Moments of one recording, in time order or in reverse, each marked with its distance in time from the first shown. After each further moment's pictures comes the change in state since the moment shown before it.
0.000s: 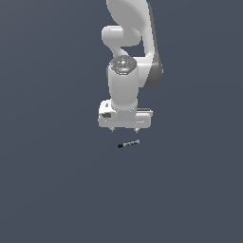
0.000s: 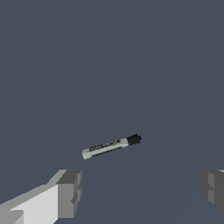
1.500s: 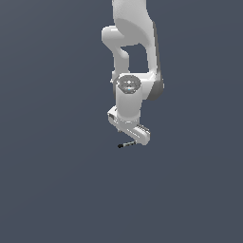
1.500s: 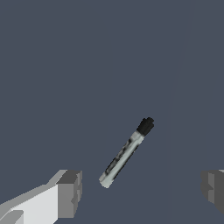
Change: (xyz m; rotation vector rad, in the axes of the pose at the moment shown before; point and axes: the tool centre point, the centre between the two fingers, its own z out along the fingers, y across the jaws) arm -0.009 -0.015 0.059 -0.007 -0.015 0.647
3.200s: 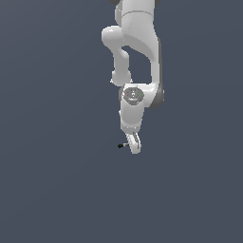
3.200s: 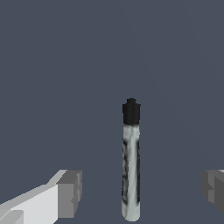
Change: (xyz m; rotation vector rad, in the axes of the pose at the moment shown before) arm -0.013 0.002 0.051 -0.021 0.023 0.622
